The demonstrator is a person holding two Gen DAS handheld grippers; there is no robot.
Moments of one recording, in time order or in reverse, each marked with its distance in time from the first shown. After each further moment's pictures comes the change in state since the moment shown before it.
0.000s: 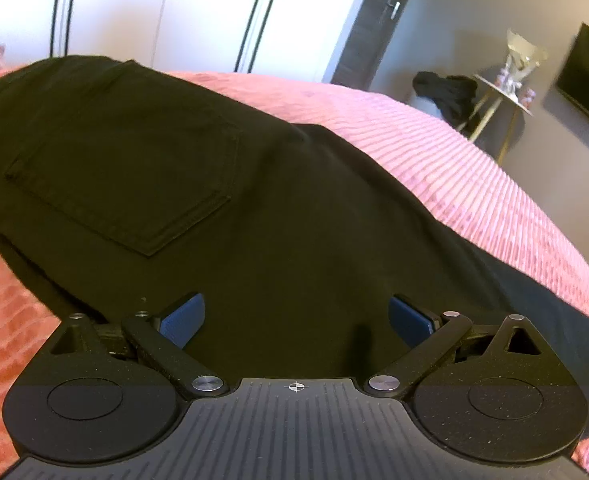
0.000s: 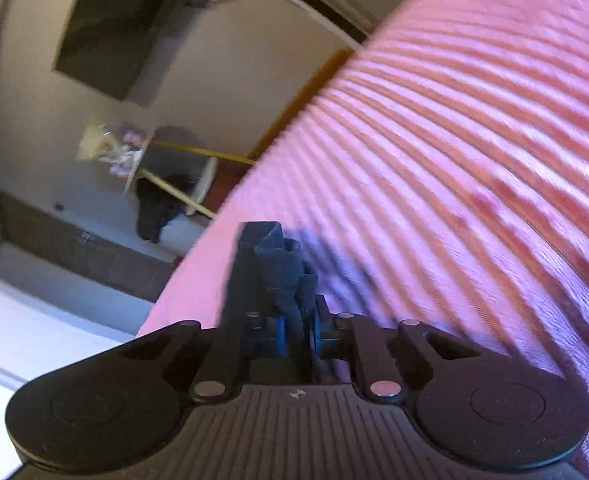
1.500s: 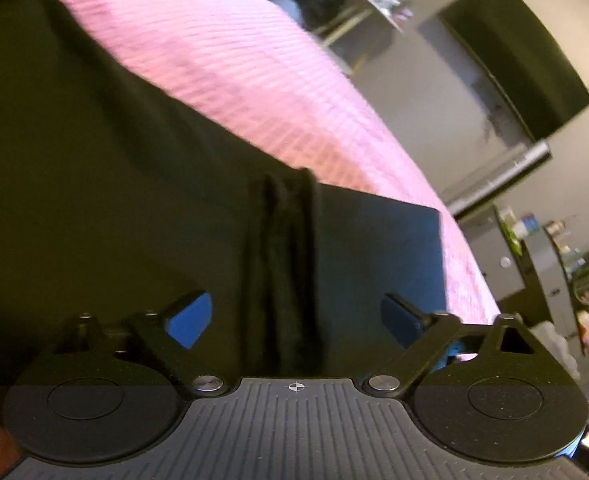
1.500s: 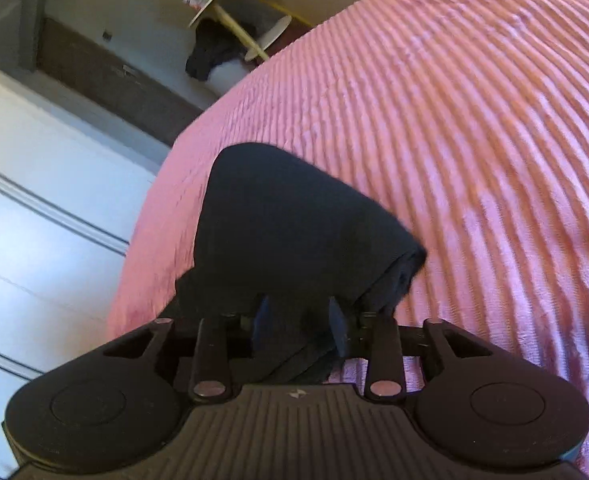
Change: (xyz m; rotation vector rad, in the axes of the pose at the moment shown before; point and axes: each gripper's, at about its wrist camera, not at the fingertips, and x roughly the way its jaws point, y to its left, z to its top) left arm 0.086 -0.159 -0.004 -0.013 0.353 -0.518; right arm -0.013 0.089 -0.172 -0.200 0.383 0.041
